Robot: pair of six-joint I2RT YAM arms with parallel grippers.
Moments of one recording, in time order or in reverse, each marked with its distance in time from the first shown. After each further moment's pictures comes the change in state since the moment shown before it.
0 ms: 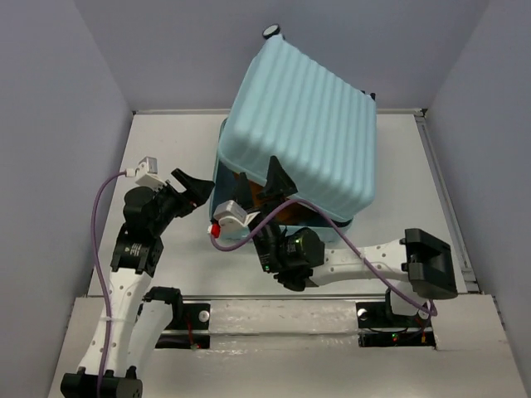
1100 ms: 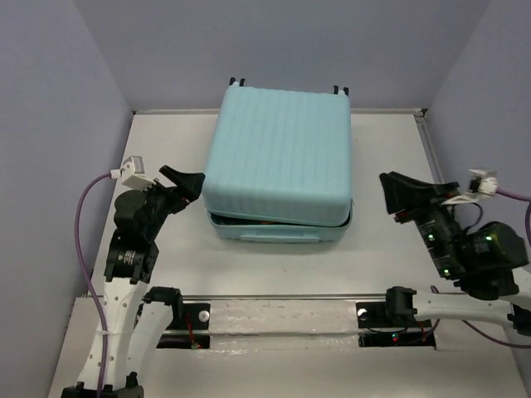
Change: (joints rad) left arm 0.004 -0.053 0.043 -0.011 -0.104 -0.010; right arm -0.050 -1.142 -0.153 -1.350 0.102 1.595
